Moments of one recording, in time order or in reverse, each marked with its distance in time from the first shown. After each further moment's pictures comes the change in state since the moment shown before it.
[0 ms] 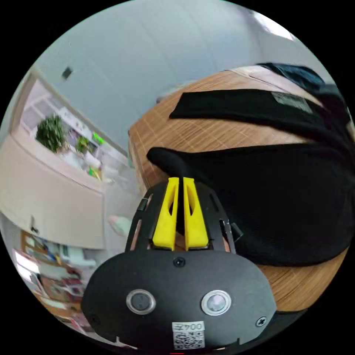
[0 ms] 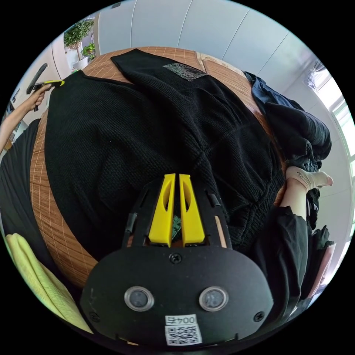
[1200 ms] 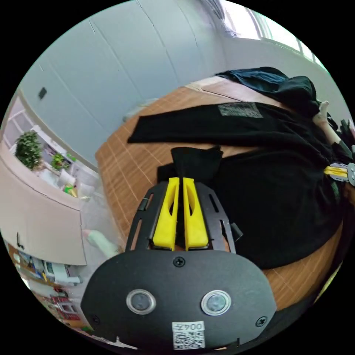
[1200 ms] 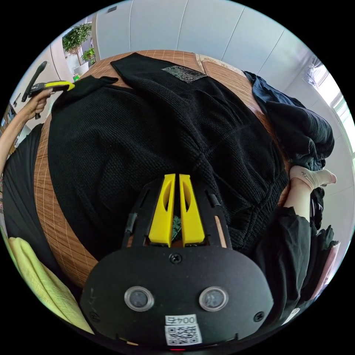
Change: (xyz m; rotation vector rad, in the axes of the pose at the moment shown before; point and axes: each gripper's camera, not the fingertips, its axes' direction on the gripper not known) left arm 0.068 0.018 -0.022 0.116 0.204 0.024; right arm 0.027 0.007 -0.019 0.019 -0.037 0.016
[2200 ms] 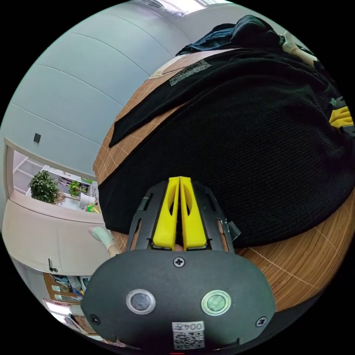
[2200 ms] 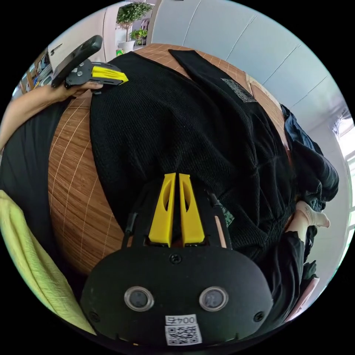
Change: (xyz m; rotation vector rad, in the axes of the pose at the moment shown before) left arm 0.154 0.198 0.055 -0.084 -0.154 0.302; right arm -0.108 0.001 -0.022 0.010 -0.013 -0.299
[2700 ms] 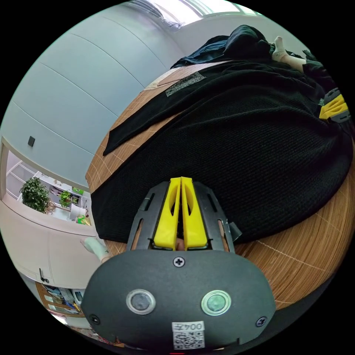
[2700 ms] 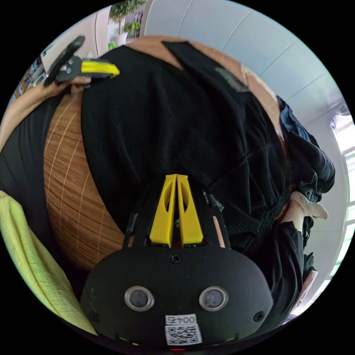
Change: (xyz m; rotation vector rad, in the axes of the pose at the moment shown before) left arm -0.031 0.078 0.017 0.118 0.075 0.021; right arm 0.010 -0.004 -0.004 -0.051 0.036 0.024
